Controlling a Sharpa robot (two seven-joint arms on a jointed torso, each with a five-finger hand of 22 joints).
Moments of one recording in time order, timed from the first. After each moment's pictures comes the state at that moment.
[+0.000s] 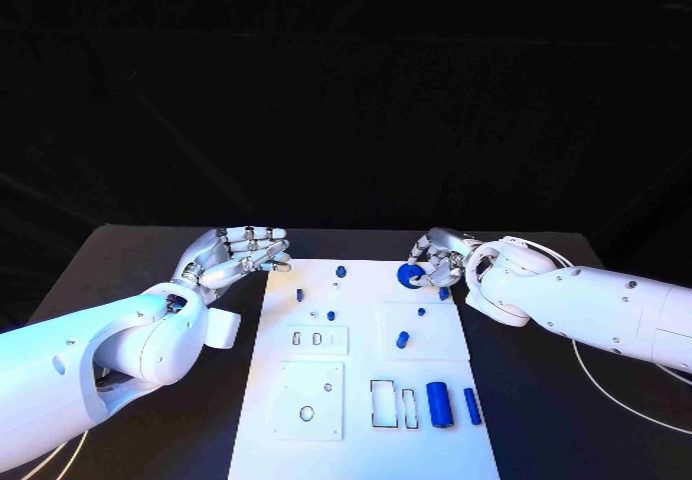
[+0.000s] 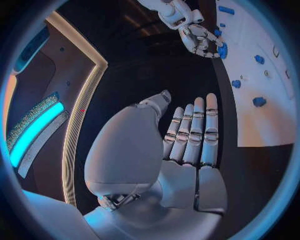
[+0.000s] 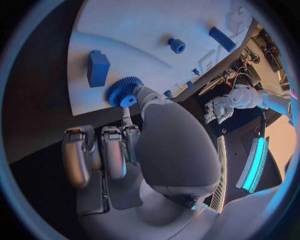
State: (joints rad) left arm 1.19 -0.93 -0.01 1.63 -0.12 -0.37 0.44; left_hand 1.49 -0.17 0.39 0.18 0.08 0.84 0.22 0.23 0.16 1.00 0.18 0.09 0.07 0.99 0.13 0.29 0.29 0.17 0.92 0.22 0.43 0.22; right arm 1.30 -0.77 -0.13 1.31 -1.27 -0.33 -0.18; right_hand 1.49 -0.20 0.31 0.26 0.27 0.92 0.14 0.29 0.38 1.47 0.07 1.47 1.31 1.47 0.00 1.54 1.31 0.02 1.47 0.11 1.55 1.31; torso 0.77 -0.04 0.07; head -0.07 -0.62
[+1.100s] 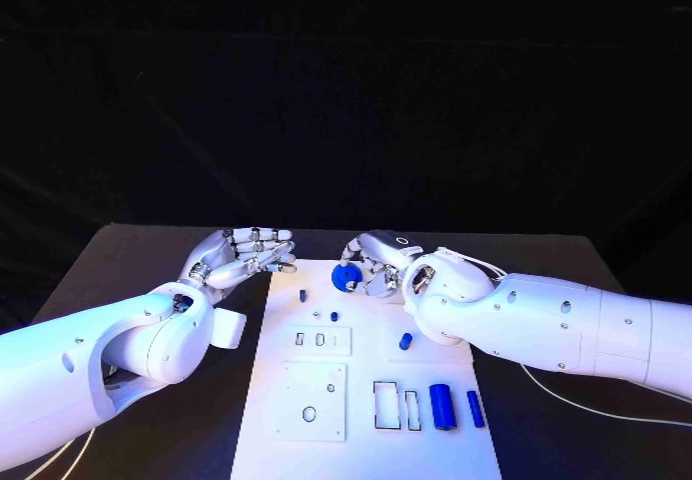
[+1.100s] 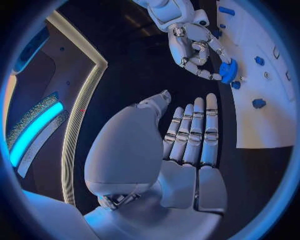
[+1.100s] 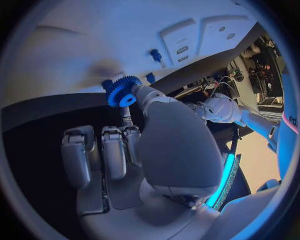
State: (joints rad) left arm 1.19 -0.92 -0.01 1.63 -0.12 -0.36 0.43; left_hand 1.49 -0.17 0.39 0.18 0.08 0.84 0.22 0.23 0.16 1.00 0.18 0.09 0.07 0.98 0.13 0.29 0.30 0.17 0.92 0.22 0.44 0.22; right arm 1.30 -0.60 -0.14 1.41 -1.49 -0.48 -0.21; right_hand 1.46 -0.23 0.40 0.25 0.27 0.94 0.15 0.29 0.38 1.46 0.06 1.48 1.31 1.46 -0.01 1.54 1.31 0.01 1.46 0.10 1.57 1.31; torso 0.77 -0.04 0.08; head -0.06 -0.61
